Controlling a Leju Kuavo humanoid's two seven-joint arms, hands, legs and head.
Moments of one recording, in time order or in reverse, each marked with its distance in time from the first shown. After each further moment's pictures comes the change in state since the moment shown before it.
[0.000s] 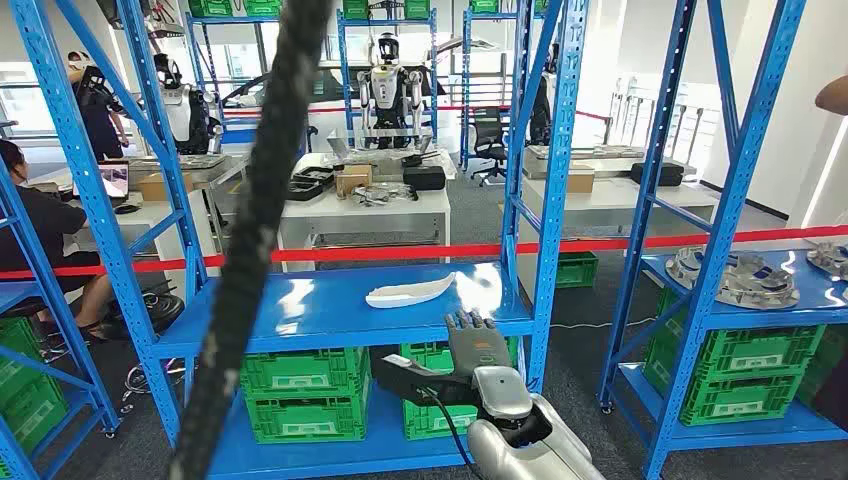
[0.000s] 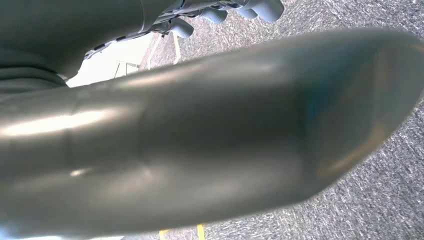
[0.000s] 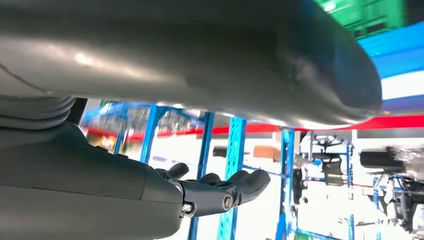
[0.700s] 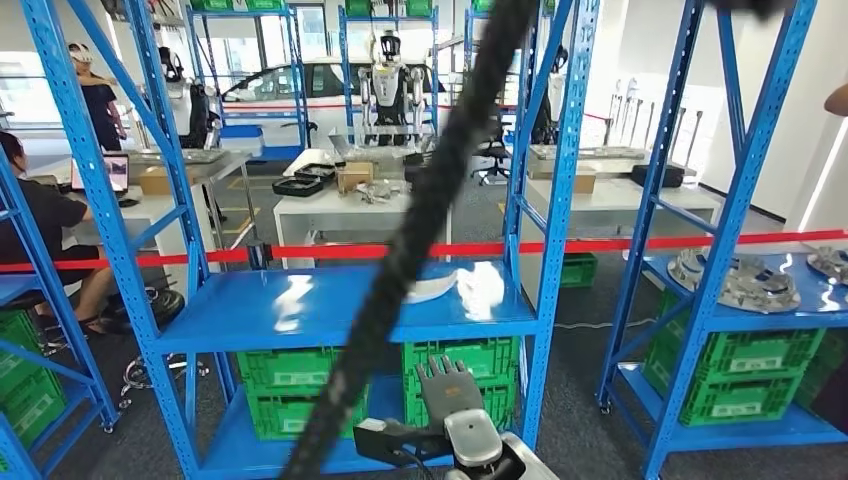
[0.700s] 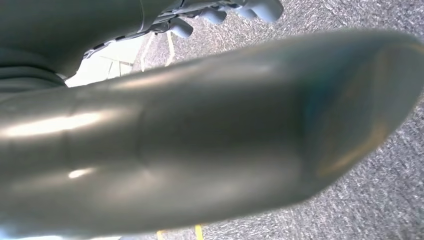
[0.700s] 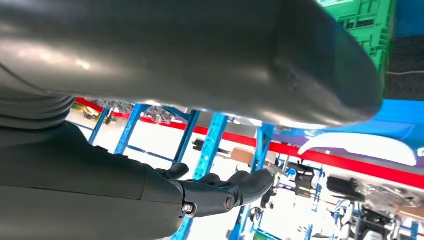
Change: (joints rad) left arm 0.004 -0.002 0.019 0.005 -0.005 0.003 -0.031; right arm 0.077 0.041 0.092 0.045 0.047 0.018 -0.044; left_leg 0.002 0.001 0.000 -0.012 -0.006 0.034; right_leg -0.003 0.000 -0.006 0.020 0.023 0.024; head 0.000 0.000
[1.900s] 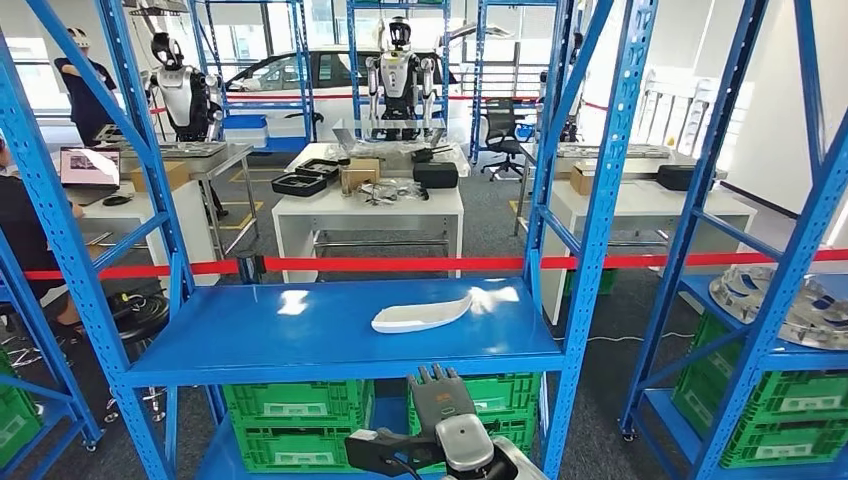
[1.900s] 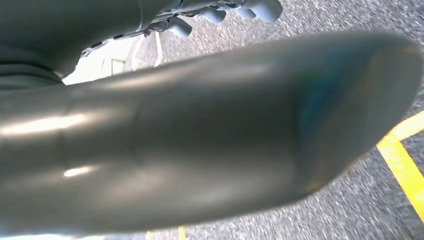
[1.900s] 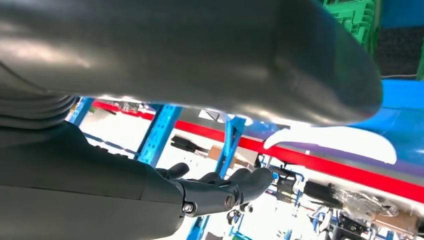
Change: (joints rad) left arm 0.006 -0.014 0.022 0.005 0.004 0.010 -0.017; right arm -0.005 0.012 0.031 0.013 -0.015 0.015 -0.006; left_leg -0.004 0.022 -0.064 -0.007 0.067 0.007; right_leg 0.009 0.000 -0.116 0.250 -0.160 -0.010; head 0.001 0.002
